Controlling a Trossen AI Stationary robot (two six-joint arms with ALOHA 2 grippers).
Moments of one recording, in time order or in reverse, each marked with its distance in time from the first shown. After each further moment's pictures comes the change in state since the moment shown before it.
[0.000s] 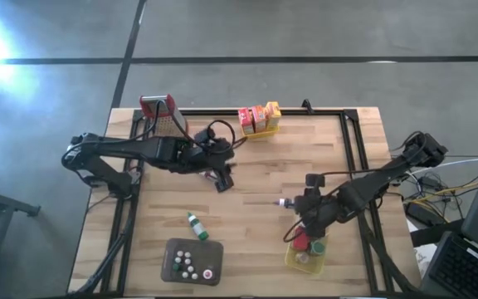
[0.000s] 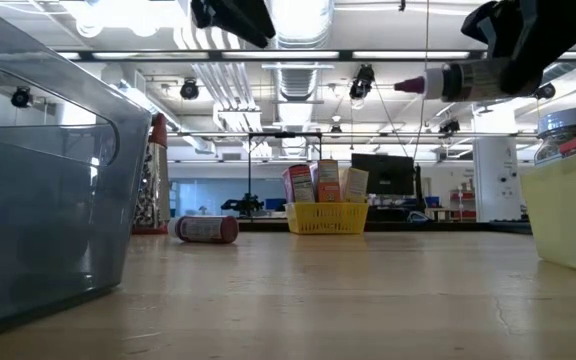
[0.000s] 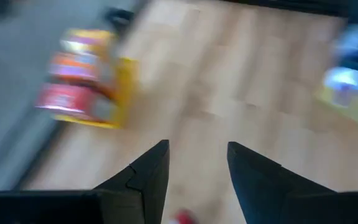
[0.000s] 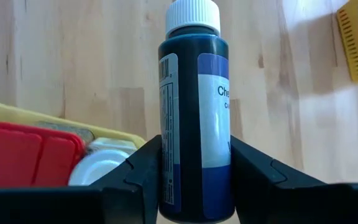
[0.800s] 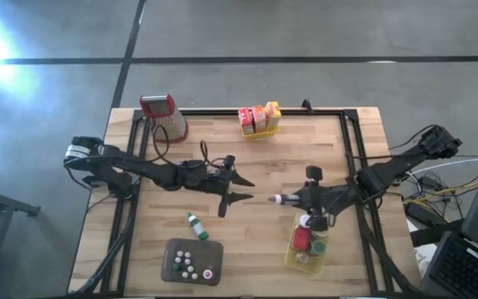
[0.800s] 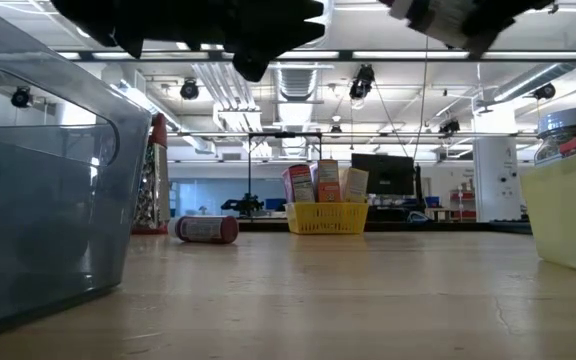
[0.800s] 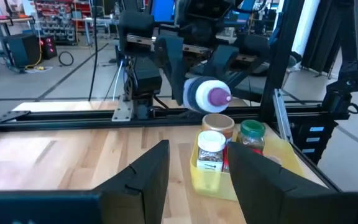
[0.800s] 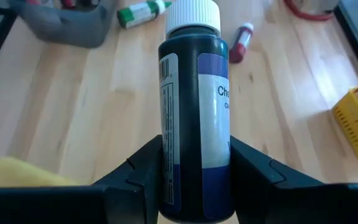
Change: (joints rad) left arm -0.011 0.005 -0.724 1.469 0.475 0.231; right arm -0.043 -0.285 -0.215 0.432 0.008 -0.235
